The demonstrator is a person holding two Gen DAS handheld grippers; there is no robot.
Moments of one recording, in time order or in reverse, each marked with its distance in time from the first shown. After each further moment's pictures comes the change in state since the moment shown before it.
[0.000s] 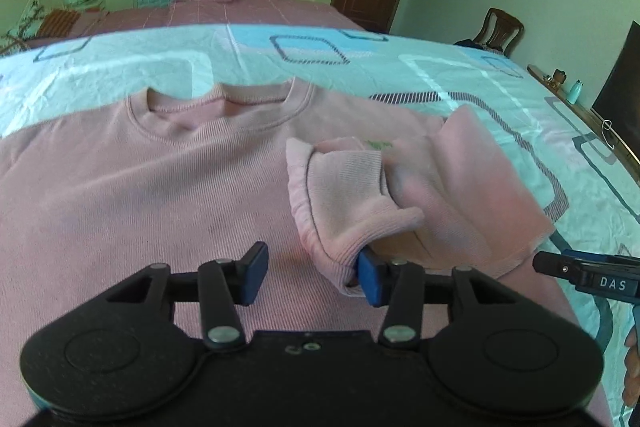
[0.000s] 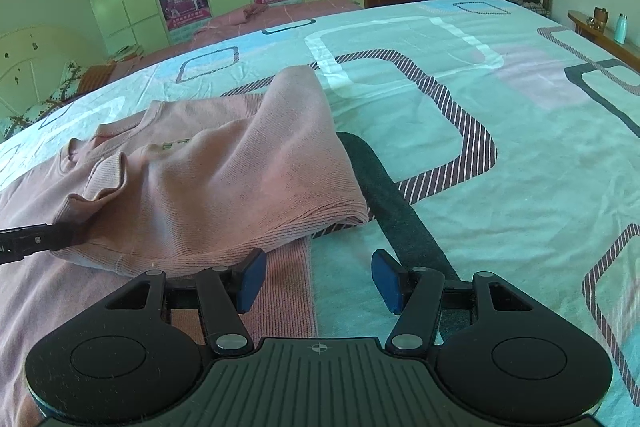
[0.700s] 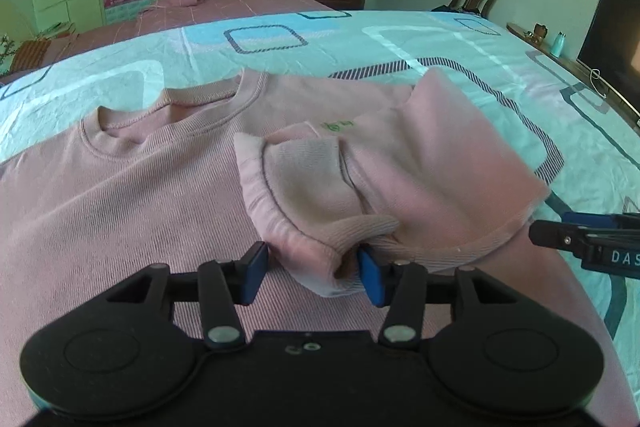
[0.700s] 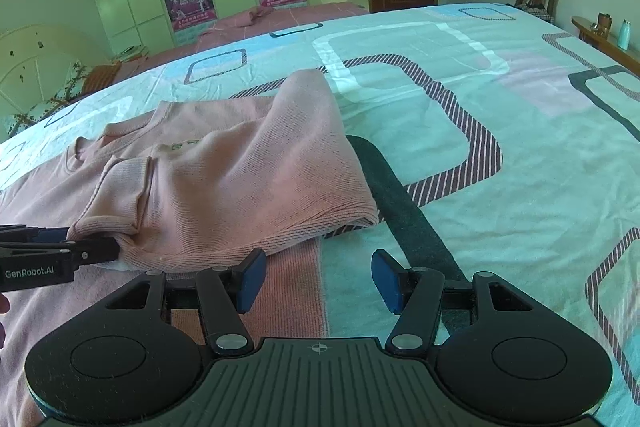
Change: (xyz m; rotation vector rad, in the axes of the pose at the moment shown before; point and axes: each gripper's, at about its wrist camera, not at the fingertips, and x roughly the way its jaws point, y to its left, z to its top) left arm 0.015 -0.034 0.002 0.160 0.022 0.009; right arm -0.004 0.005 -0.001 -0.007 -0.014 0.009
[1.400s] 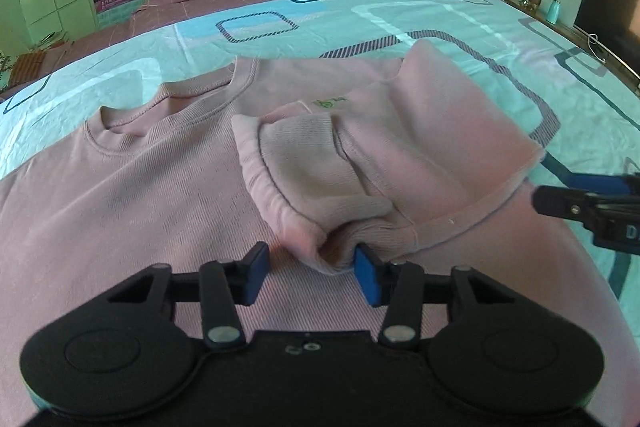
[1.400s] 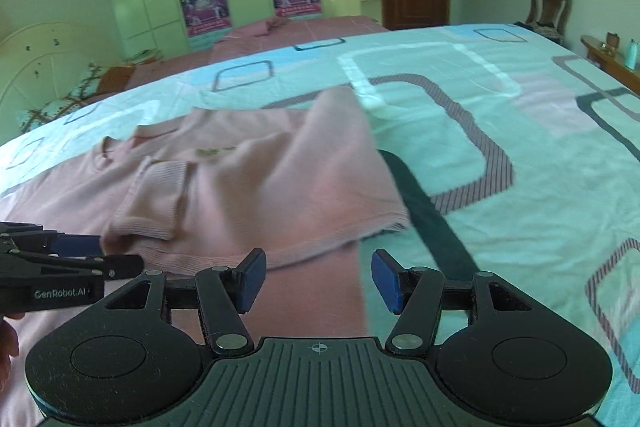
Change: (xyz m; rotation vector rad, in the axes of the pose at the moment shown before) left arm -0.005 -0.006 -0.009 0.070 0.064 0.029; right arm -0.018 0.024 -0.003 -0.038 -0.029 0.011
